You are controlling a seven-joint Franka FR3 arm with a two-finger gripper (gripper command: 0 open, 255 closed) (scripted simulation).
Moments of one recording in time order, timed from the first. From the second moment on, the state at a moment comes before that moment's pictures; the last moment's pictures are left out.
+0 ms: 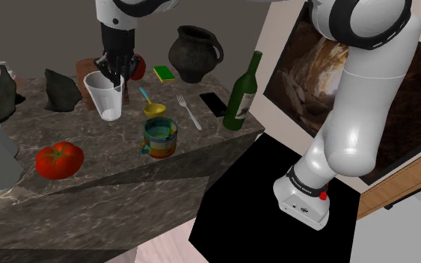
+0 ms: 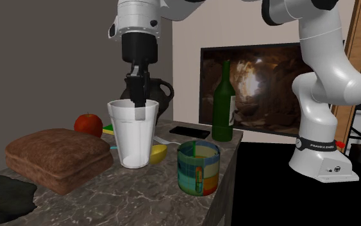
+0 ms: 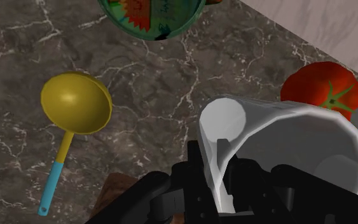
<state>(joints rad) 0.23 0.34 0.28 -1.56 0.01 1.95 0.36</state>
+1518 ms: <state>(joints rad) 0.18 -0.05 0.28 -1.81 0.12 1.82 0.30</state>
